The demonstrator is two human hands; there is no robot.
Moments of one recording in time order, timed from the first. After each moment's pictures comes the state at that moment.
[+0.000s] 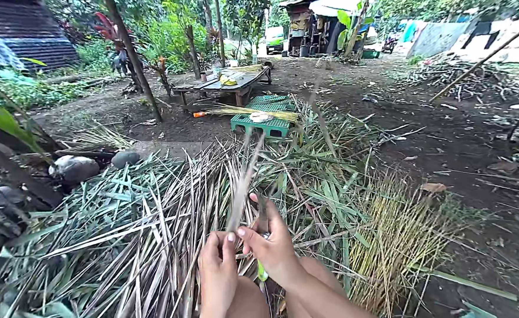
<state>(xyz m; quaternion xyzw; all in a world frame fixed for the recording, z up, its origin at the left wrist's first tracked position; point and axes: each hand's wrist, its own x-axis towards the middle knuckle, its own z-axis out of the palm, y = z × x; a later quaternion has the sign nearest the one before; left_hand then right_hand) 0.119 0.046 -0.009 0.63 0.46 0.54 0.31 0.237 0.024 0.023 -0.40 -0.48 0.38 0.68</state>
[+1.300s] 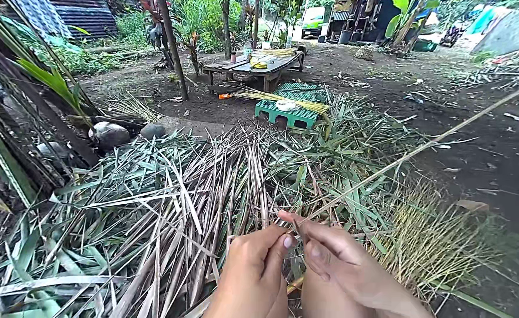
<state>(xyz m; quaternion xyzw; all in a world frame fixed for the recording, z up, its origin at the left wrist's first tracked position) 0.108 0.005 0.047 0.81 0.27 0.45 0.26 0.308 -0.021 0.038 -0.31 -0.73 0.39 0.47</state>
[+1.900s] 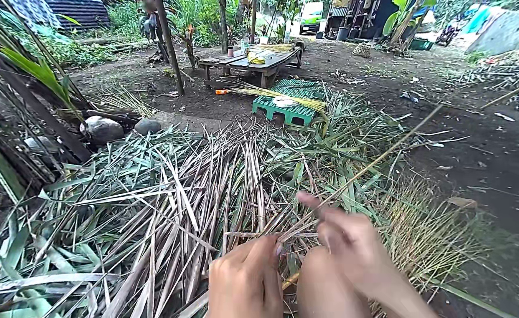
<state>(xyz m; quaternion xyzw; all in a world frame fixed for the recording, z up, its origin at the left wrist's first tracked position) 0.106 -0.022 0.049 0.81 0.37 0.44 0.08 0.319 -0.022 0.044 -0.42 -0.74 0.15 0.50</state>
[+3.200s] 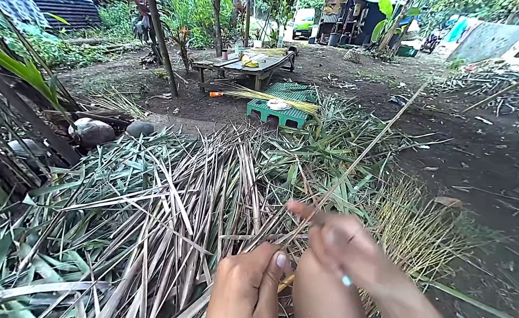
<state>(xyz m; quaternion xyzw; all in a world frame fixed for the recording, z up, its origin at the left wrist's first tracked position) 0.101 -0.024 0.064 0.81 0.29 0.42 0.28 0.317 -0.024 0.051 -0.27 -0.69 0.42 0.52</state>
